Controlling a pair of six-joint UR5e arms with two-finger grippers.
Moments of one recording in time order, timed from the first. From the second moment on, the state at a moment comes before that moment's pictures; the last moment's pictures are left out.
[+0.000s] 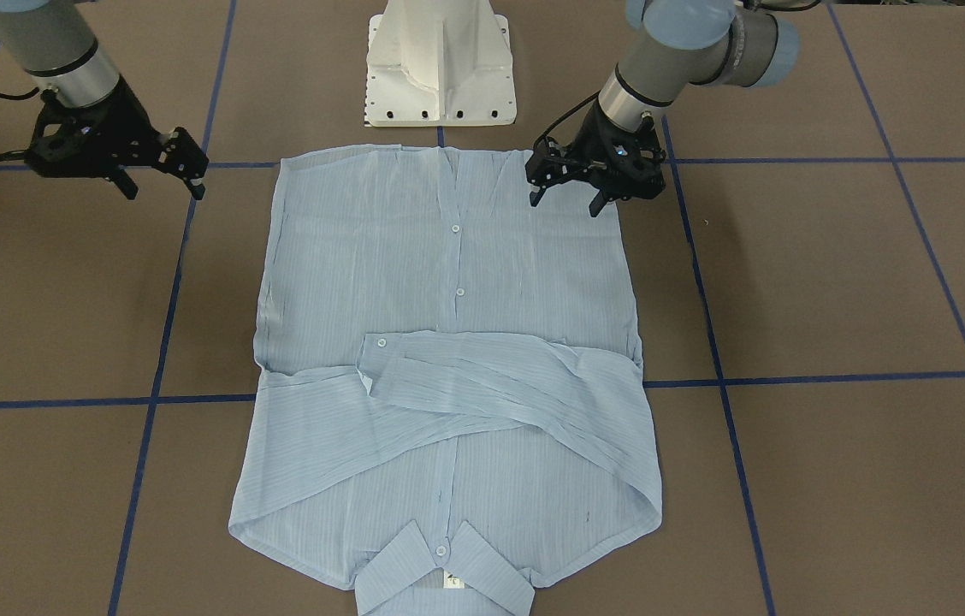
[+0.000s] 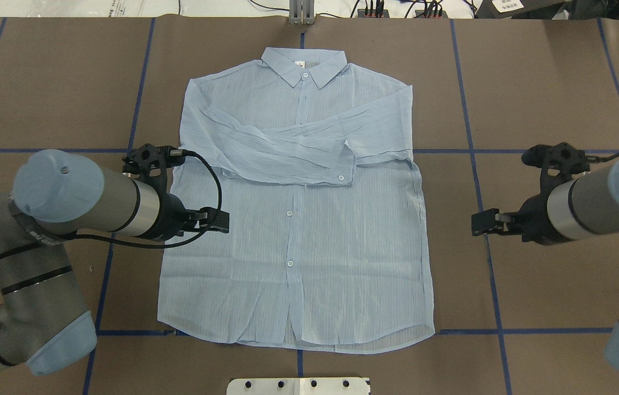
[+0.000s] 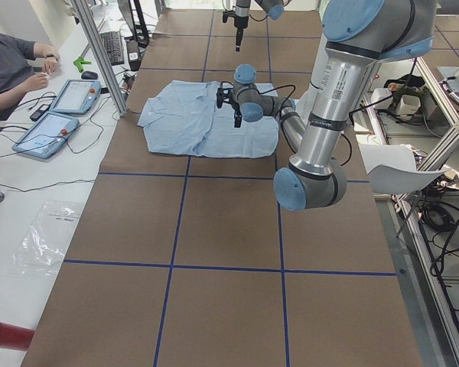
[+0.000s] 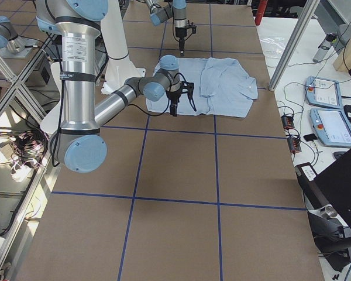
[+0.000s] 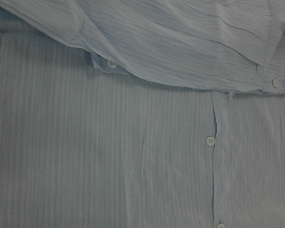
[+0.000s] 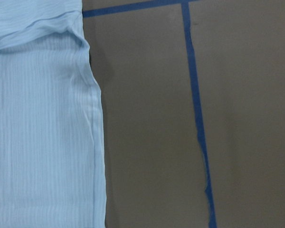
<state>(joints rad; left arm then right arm) -0.52 -1.86 -1.97 -1.94 -1.91 -1.31 0.58 -1.61 2.20 -1.36 1.89 1.30</state>
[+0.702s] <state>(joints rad) -0.32 -1.72 -2.01 -1.93 -1.73 -1.47 0.31 -1.62 2.24 -1.36 1.68 1.51</state>
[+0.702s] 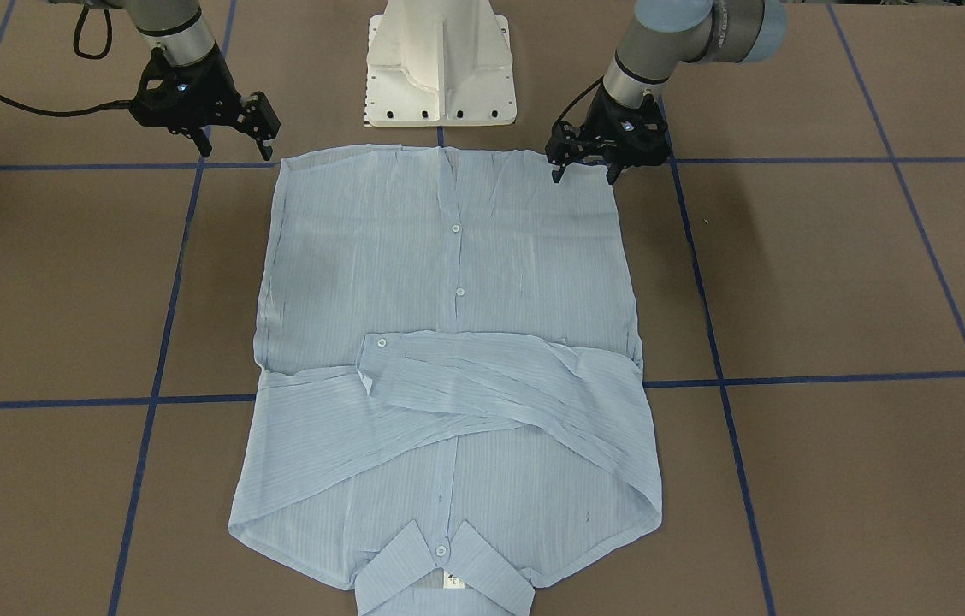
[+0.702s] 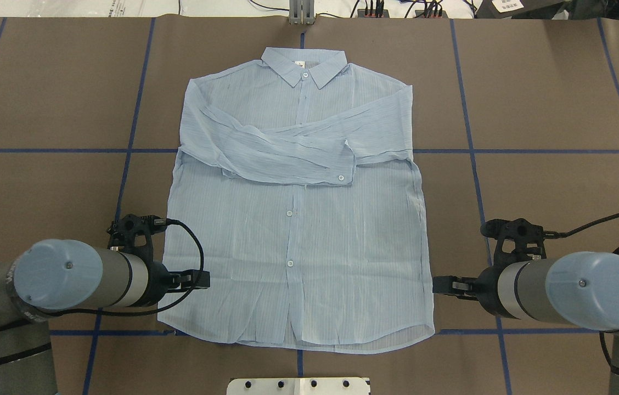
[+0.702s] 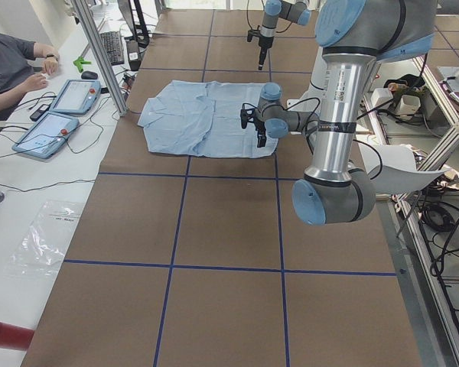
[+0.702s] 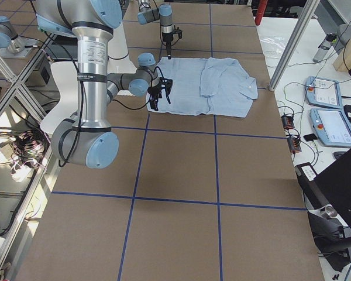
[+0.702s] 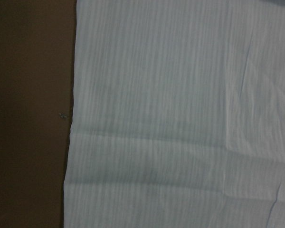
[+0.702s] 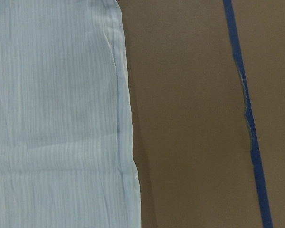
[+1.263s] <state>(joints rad) -0.26 -1.68 -2.00 -1.93 -1.70 -1.51 0.31 -1.62 2.24 -1.36 1.68 1.51</state>
